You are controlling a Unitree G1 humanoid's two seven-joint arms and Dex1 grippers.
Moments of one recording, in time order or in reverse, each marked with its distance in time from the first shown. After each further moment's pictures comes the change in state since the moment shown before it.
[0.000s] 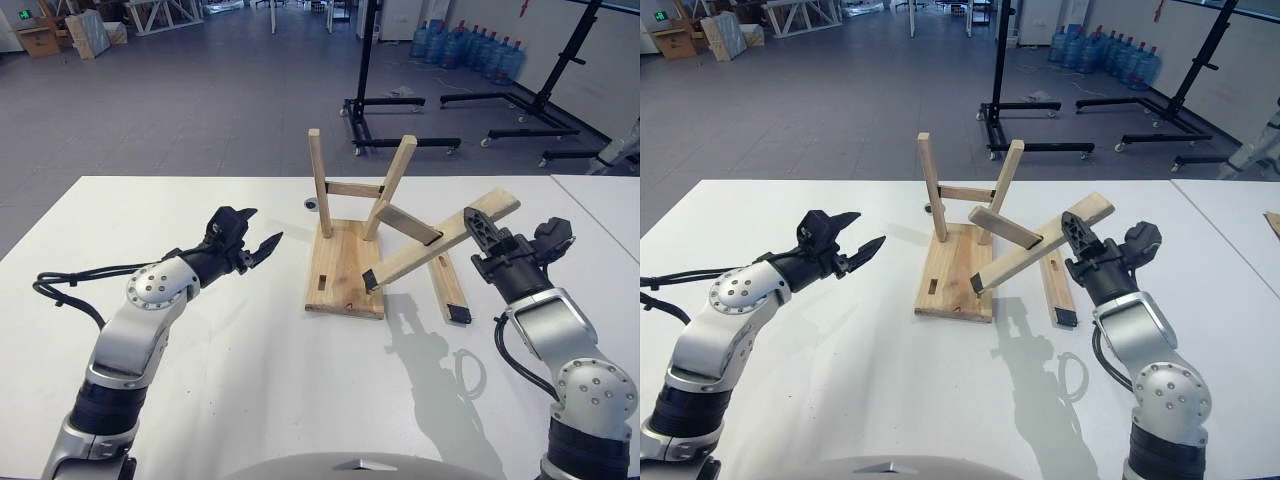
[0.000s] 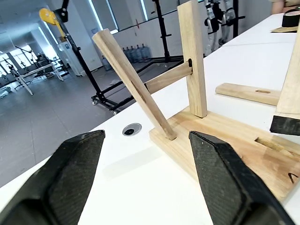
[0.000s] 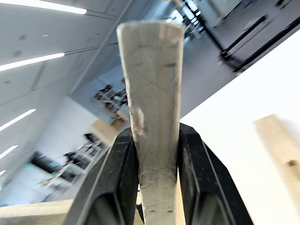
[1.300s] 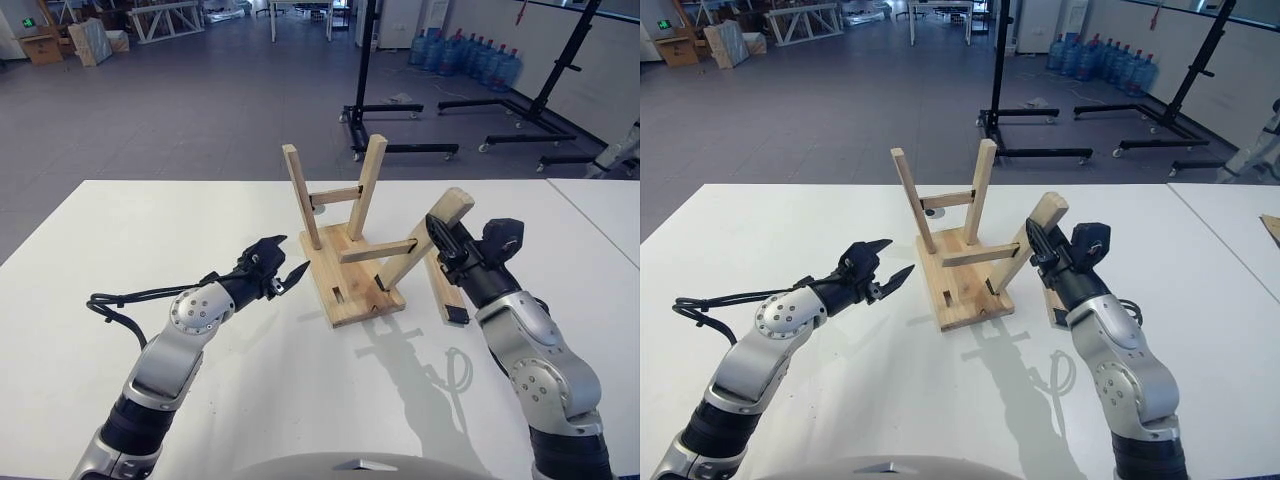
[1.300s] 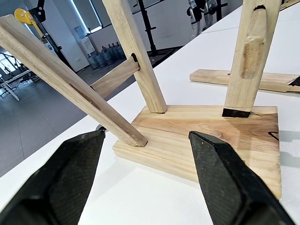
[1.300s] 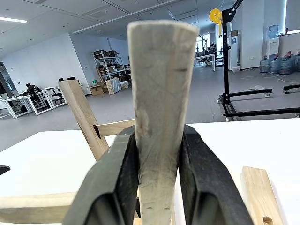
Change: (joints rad) left arm 0.070 -0.049 -0.147 -0.003 0.137 -0.059 0.019; right arm 0.038 -0.048 0.260 -0.010 -0.593 -0.092 0.362
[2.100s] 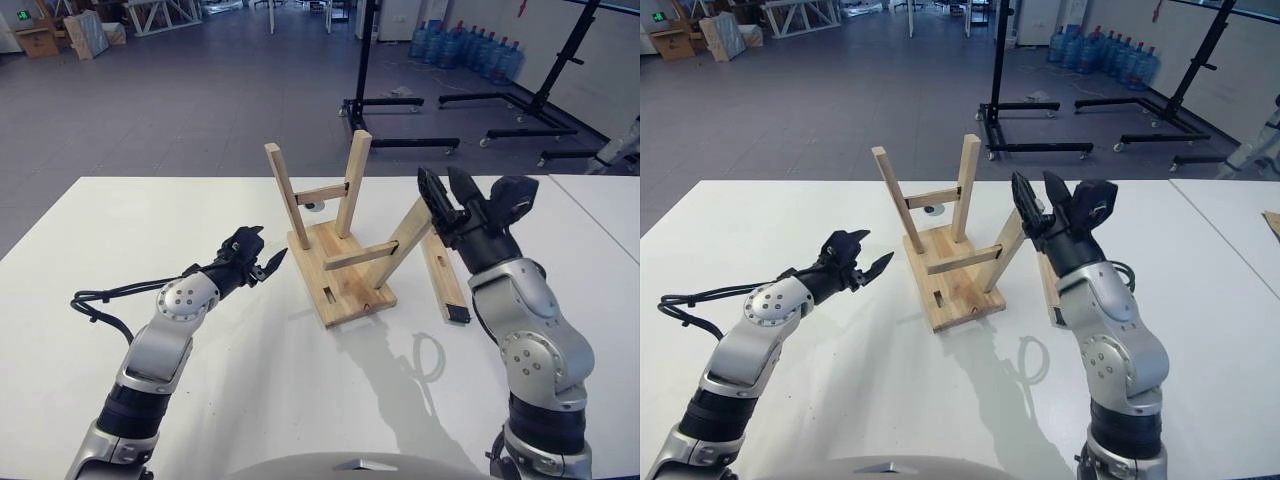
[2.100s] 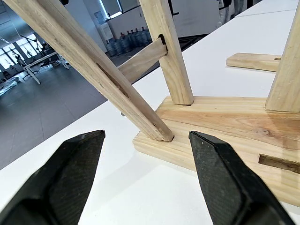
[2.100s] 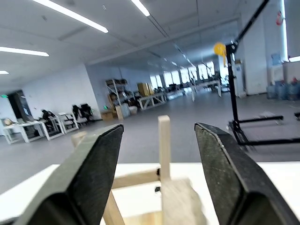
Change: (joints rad) left arm -0.032 -0.004 0.090 0.114 0.013 -0.023 0.009; right arm -0.244 0.122 -0.089 -0.109 0.047 0.083 -0.063
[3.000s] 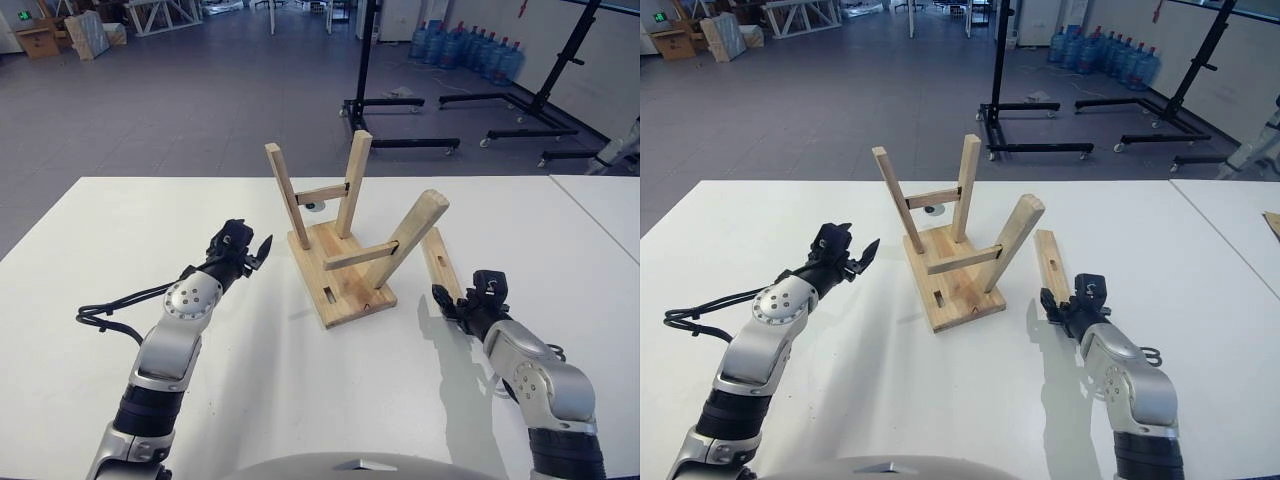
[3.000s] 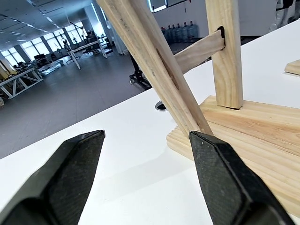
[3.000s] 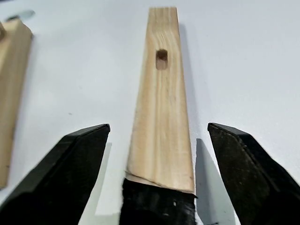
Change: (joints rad) left arm -0.006 -0.093 0.037 0.026 0.057 0.045 0.179; right arm 0.258 -0.111 -0.001 0.397 -0.294 0.250 0.020
